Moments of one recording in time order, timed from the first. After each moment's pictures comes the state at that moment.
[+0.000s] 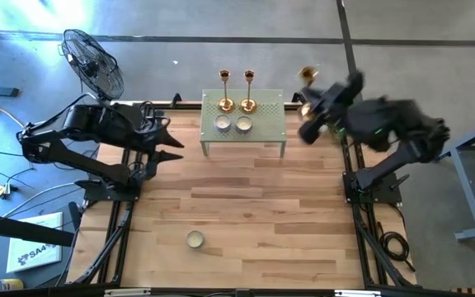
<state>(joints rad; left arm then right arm) -0.04 1.03 1.53 -1.06 -0.06 -0.03 0.25 1.45 2.11 -1.06 1.03 0.11</state>
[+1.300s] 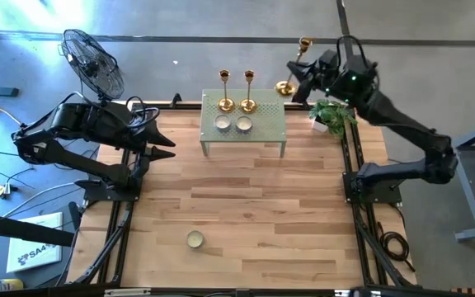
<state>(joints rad) -0.04 0.97 1.53 -1.12 -0.06 -0.22 -0.67 1.15 1.23 -0.04 -0.09 0.13</state>
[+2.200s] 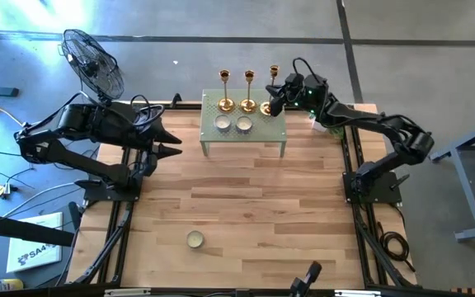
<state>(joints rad) -0.04 1.00 1.53 -1.05 -0.11 -0.24 -0.71 1.46 0.92 0.39 -0.11 0.17</state>
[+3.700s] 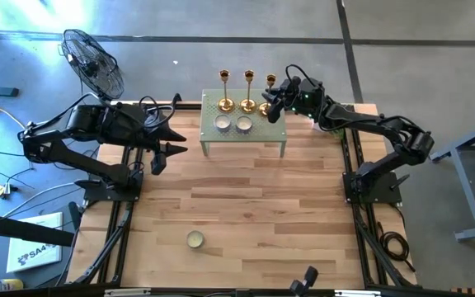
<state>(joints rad) -0.04 1.05 1.53 -1.04 -0.17 -0.24 -0.65 1.46 0.92 0.34 -0.07 0.04</state>
